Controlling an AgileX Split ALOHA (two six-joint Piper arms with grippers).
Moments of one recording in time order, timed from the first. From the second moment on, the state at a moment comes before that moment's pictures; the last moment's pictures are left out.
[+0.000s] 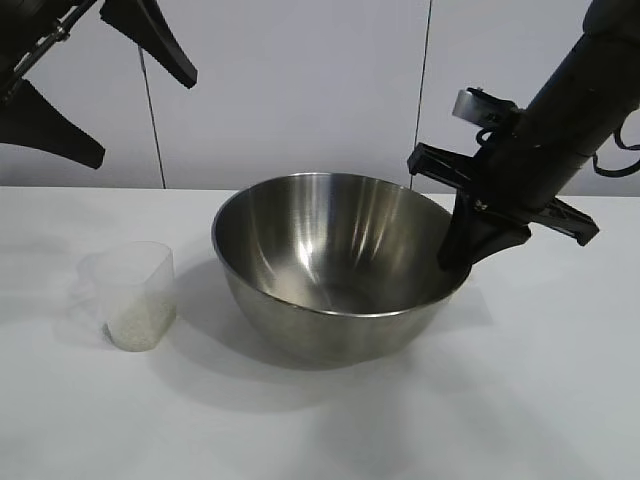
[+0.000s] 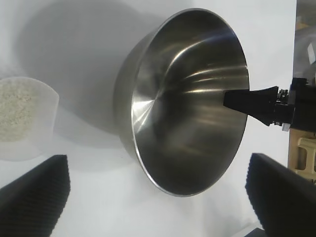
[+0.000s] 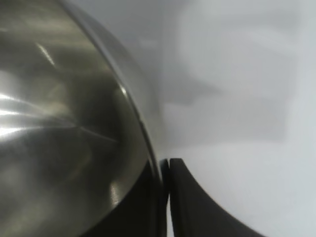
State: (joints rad) left arm -0.20 1.62 -1.22 -0.76 0.91 0.15; right arm 0.21 1.89 -1.20 0.51 0.72 -0.18
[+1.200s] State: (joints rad) left arm -0.20 1.62 -1.22 -0.76 0.91 0.15; right arm 0.26 1.91 -1.20 0.44 0.69 -0.13
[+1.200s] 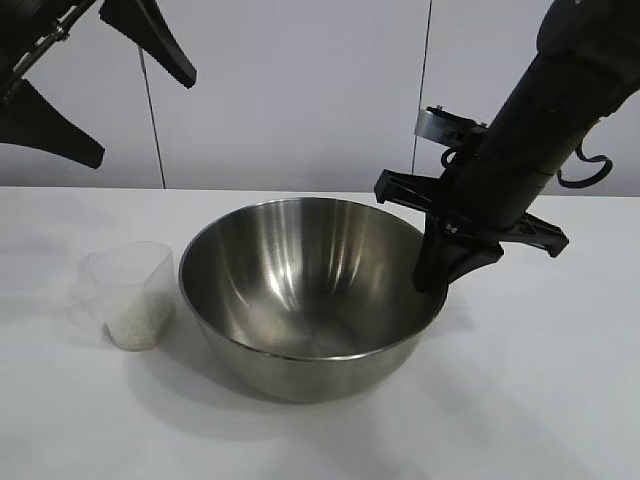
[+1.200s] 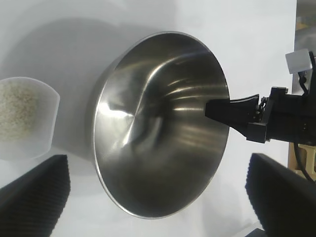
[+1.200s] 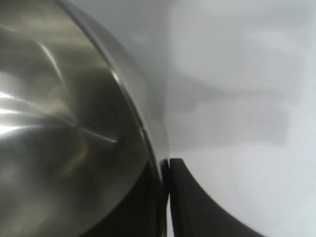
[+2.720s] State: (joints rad) left arm -0.20 1.62 -1.22 -0.76 0.91 0.15; right arm 0.14 1.78 -1.55 0.09 1.17 0.05
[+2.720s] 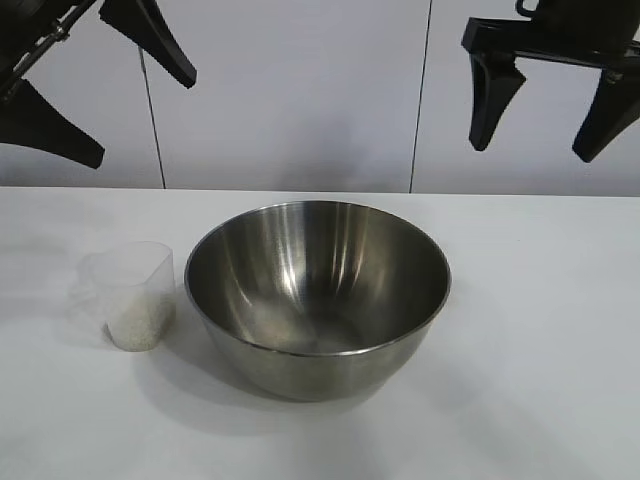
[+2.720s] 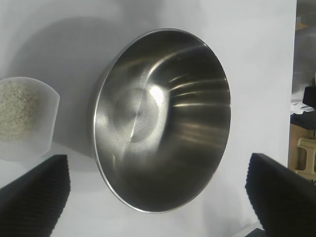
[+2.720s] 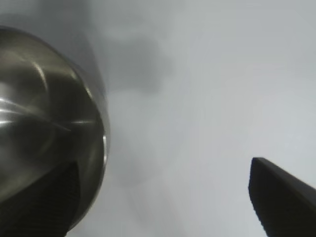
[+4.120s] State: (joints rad) left arm -0.20 1.62 -1.22 -0.76 0.91 0.15; right arm 0.10 1.78 -1.55 0.23 1.16 0.01
